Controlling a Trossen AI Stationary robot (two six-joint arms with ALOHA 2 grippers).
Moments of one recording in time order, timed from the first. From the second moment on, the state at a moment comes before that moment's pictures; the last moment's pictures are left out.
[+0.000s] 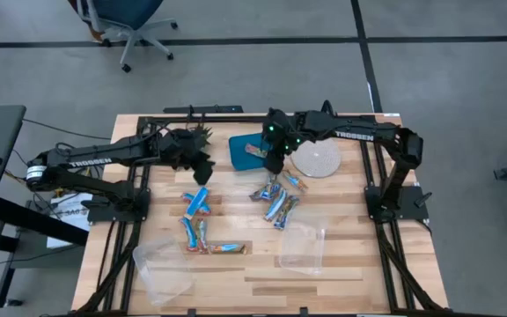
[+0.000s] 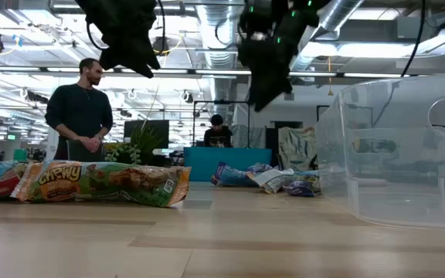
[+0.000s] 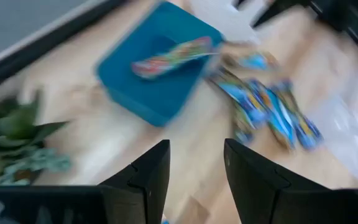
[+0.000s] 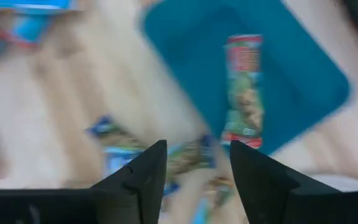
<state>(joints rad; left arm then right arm) 0.22 1.09 0.96 -0.63 -0.09 -0.42 -0.30 1.77 1.53 -0.86 -0.10 0.10</state>
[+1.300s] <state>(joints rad) -0.09 1.34 0.70 -0.87 -0.18 -0.22 0.19 1.20 1.11 -0.77 0.07 0.44</state>
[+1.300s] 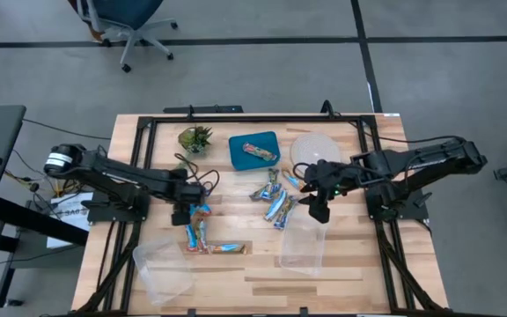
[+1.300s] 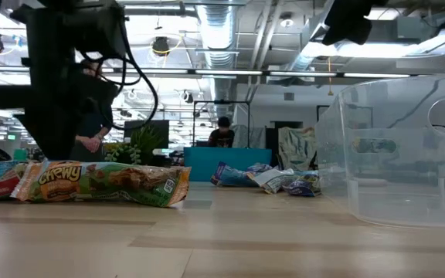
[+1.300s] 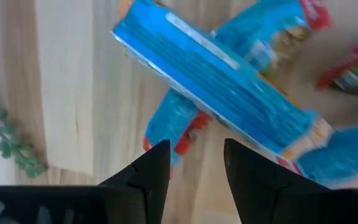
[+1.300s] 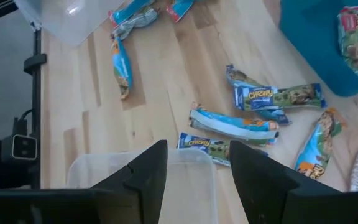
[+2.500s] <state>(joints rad) -0.06 1.38 0.78 -0.74 0.20 -0.58 0.20 1.18 1.11 -0.77 0.07 0.44</state>
